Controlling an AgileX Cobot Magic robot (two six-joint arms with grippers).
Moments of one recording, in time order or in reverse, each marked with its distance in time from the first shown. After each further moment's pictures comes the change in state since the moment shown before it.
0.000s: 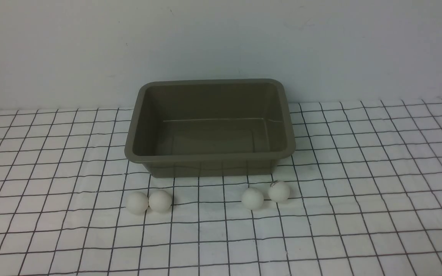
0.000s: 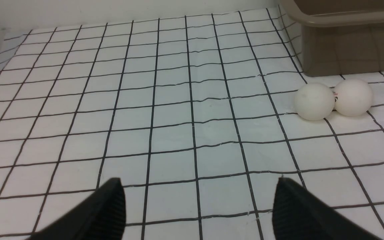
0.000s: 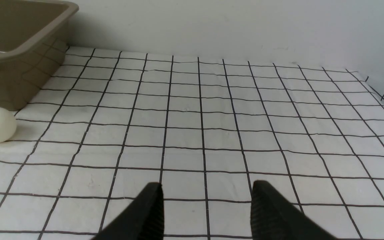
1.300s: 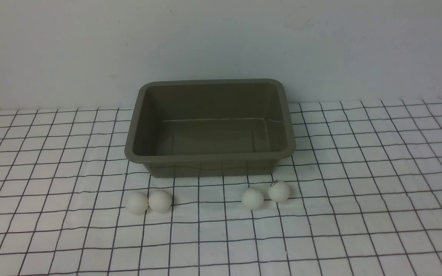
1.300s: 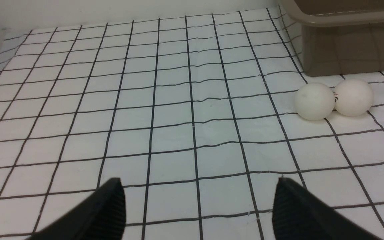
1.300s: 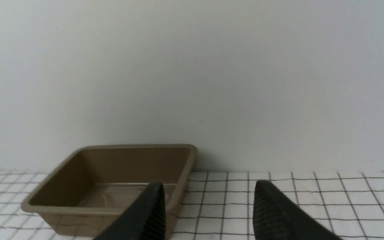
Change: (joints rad) right arm -0.001 0.070 -0.568 0.394 0.317 -0.057; left arm 0.000 0.000 0.000 0.000 0.000 0.000
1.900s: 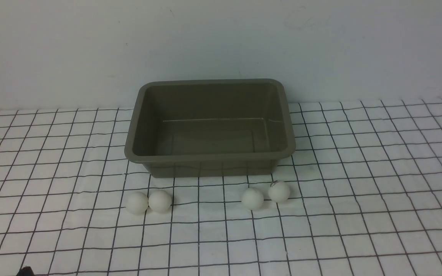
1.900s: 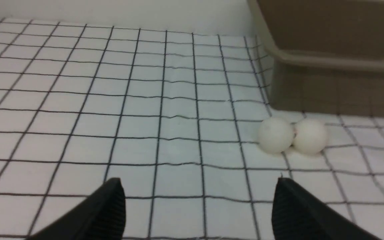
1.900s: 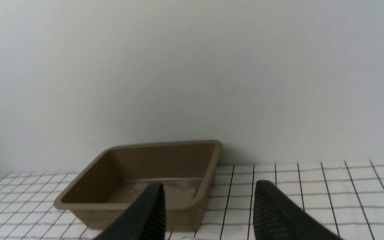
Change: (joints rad) right arm -0.002 0.034 0.000 0.052 0.084 -0.007; left arm 0.000 0.000 0.008 -0.212 -0.073 -0.018
